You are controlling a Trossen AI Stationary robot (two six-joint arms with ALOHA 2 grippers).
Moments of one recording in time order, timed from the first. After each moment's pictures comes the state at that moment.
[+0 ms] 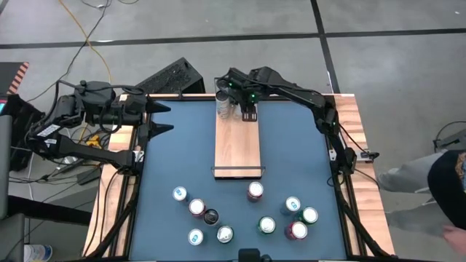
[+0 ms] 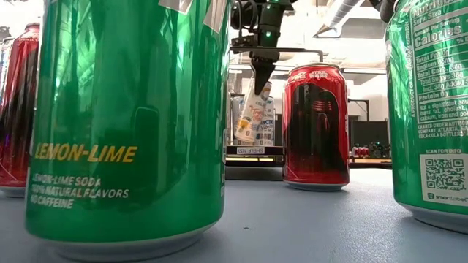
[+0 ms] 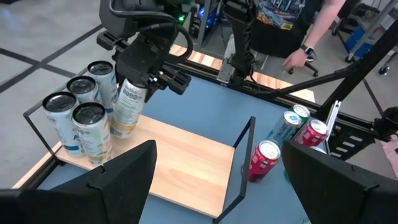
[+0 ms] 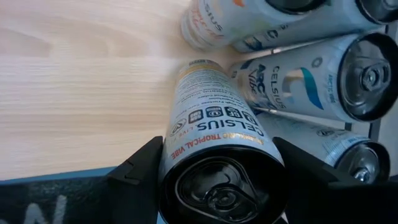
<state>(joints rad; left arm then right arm) 0.13 0.93 1.53 -0.91 -0.07 -0.25 -0.41 2.17 2.35 -1.40 0.21 -0.45</state>
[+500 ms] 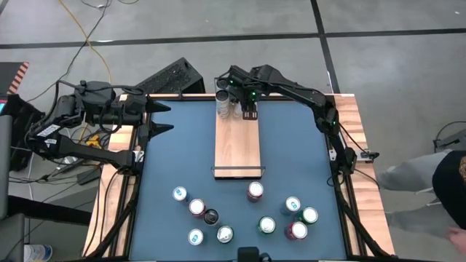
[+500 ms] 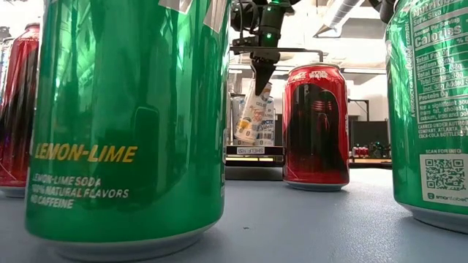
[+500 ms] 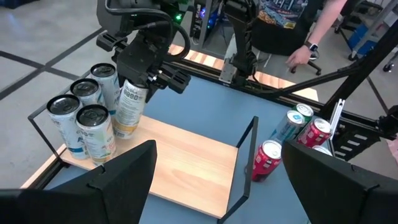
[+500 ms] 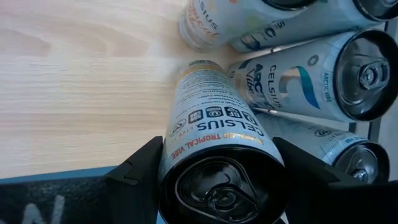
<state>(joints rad) 0.13 0.93 1.53 -0.91 -0.08 -0.23 -0.42 2.17 2.35 -1.39 0.18 -0.47</state>
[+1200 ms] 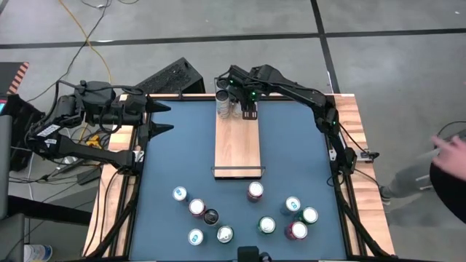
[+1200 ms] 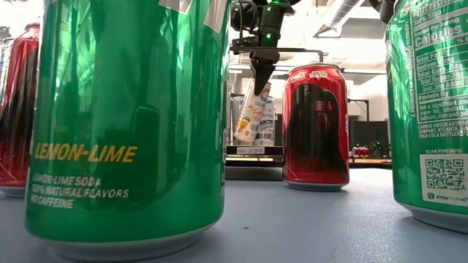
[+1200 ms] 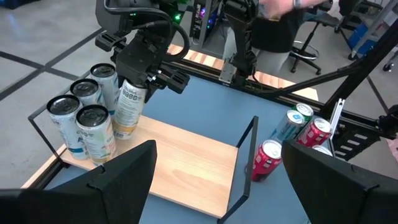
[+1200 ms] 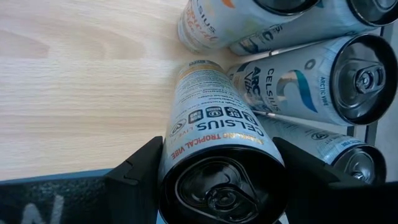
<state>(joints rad) 0.13 0.93 1.53 -0.91 -0.08 -0.23 -0.42 2.17 2.35 -1.38 0.18 -0.47</state>
